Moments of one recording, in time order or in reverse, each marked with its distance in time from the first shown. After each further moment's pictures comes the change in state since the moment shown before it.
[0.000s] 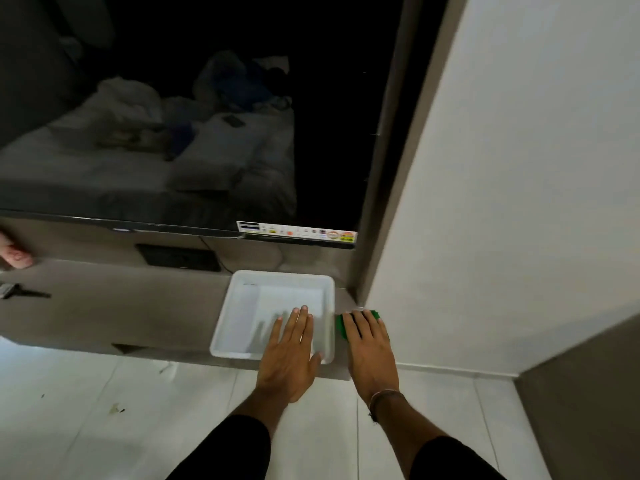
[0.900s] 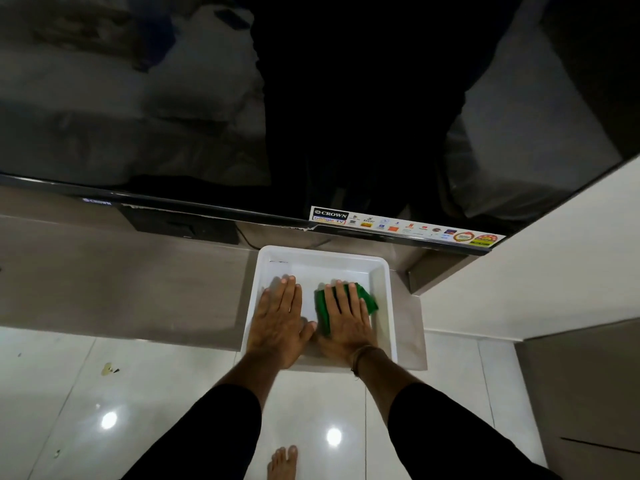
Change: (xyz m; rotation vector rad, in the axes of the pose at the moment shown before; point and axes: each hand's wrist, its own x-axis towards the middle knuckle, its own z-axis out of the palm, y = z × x) left_hand 0.081 -0.162 0.060 -0.047 -0.155 -0.025; right_hand 0.133 -0.098 0.150 0.108 -0.331 0.004
